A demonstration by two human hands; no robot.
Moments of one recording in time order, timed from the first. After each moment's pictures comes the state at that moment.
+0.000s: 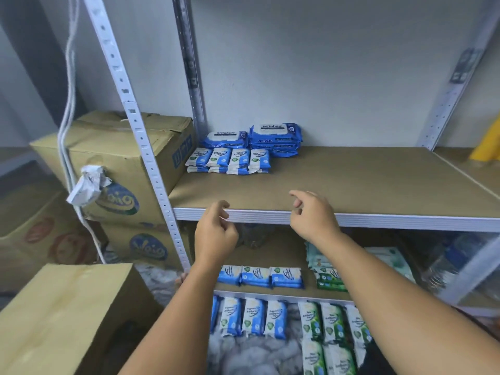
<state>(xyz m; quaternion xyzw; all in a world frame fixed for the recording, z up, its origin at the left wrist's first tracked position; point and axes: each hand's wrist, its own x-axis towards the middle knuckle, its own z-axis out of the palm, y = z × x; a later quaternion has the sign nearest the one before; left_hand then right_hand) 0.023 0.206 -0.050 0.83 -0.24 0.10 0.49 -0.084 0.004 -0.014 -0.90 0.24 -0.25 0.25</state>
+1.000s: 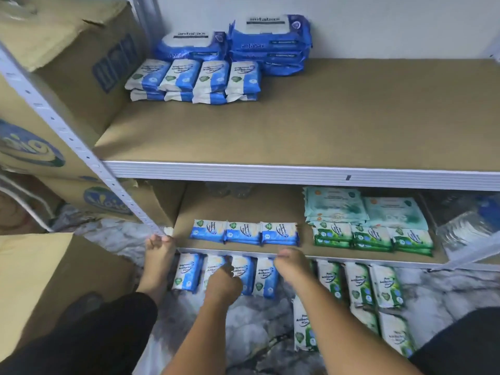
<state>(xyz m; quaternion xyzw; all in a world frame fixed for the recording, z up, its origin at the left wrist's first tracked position) 0.000 0.170 -0.306 0.90 -0.06 -0.34 0.25 -0.079 0.011 -0.269 -0.72 0.49 0.09 0.48</state>
